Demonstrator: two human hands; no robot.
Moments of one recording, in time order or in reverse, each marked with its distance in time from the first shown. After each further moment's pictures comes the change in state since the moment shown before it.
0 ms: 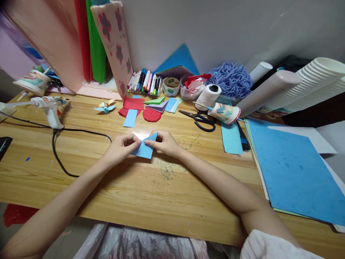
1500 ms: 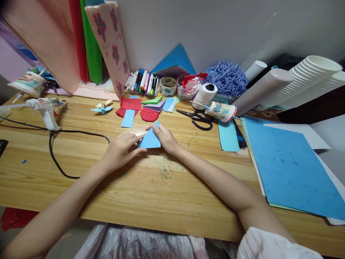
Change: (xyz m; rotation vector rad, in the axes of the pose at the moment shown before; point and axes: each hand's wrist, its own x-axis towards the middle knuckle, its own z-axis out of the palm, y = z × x) left_hand -0.002 -0.005 -0.003 0.826 -0.023 0.531; right_hand 0.000 0.005 -0.007 -0.144 0.233 -0.020
